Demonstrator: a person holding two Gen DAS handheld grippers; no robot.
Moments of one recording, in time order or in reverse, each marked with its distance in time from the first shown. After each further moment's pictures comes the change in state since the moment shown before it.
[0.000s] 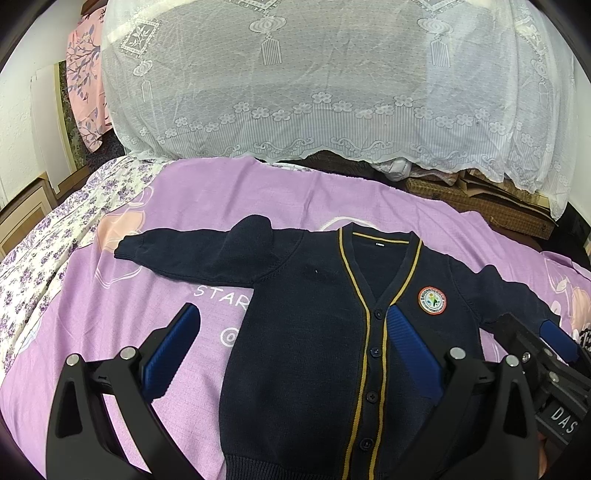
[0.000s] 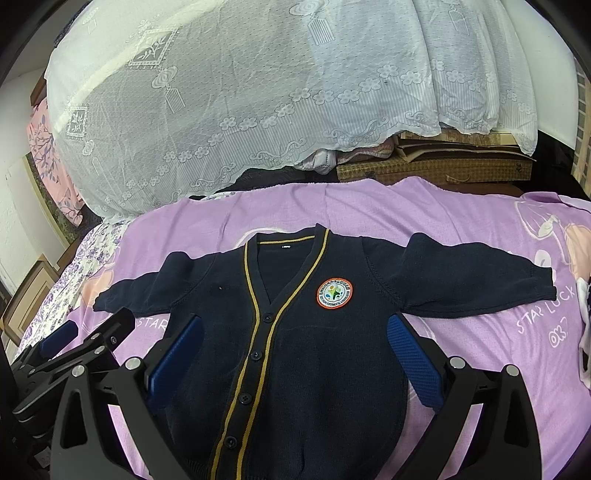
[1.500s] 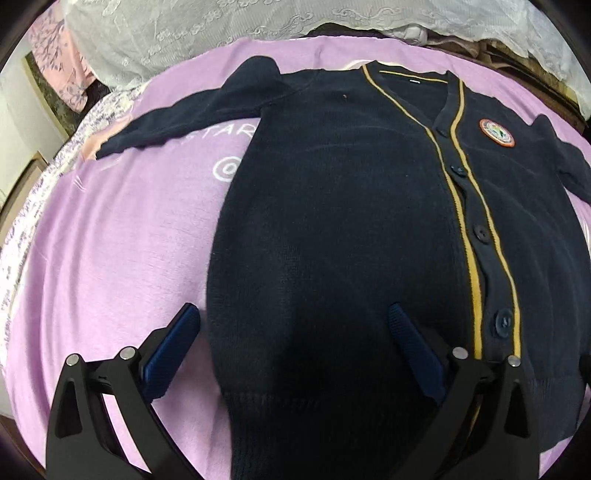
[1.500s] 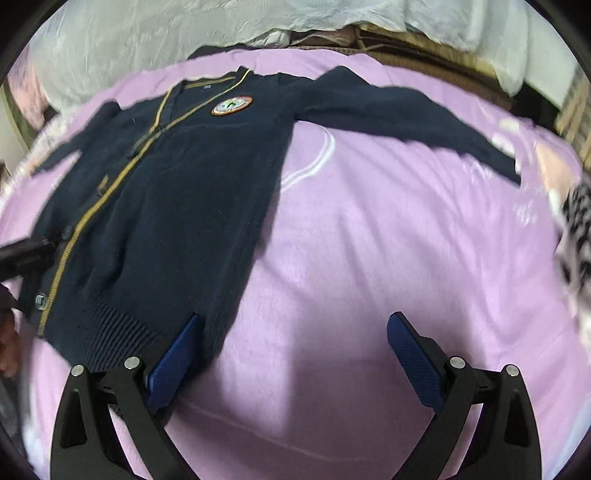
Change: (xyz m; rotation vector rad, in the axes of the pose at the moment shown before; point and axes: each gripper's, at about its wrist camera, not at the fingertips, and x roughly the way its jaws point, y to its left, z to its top) left arm 0.079 0.016 -0.123 0.146 0.328 0.104; right arm 0.020 -0.118 -0.145 -0.116 0.325 -0.151
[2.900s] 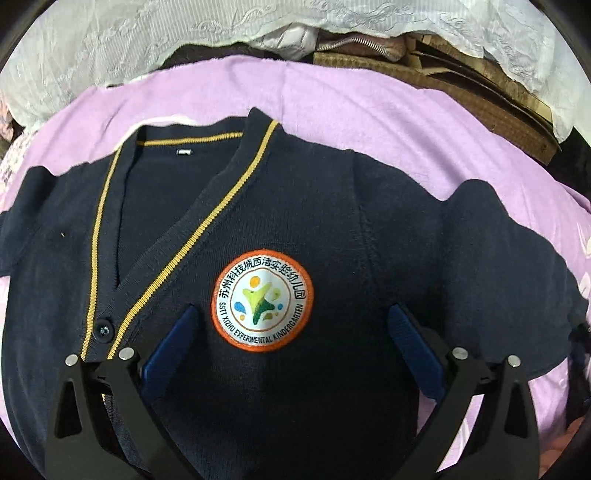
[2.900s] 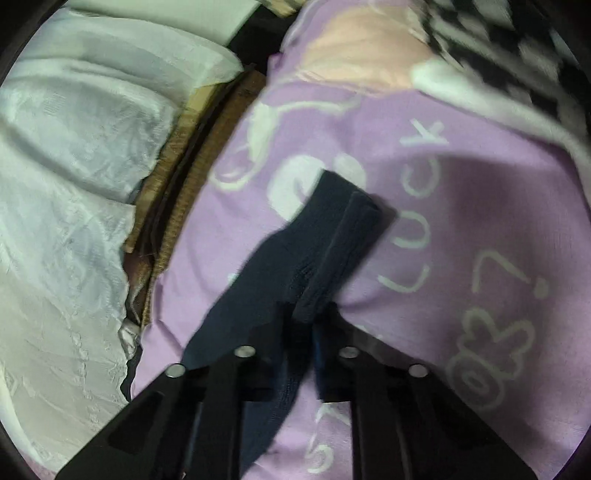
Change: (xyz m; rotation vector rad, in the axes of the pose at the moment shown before) left arm 0.060 -0.230 0.144 0.011 -0.026 -0.225; right arm 0.068 -0.221 0.091 1.169 -0.420 0.070
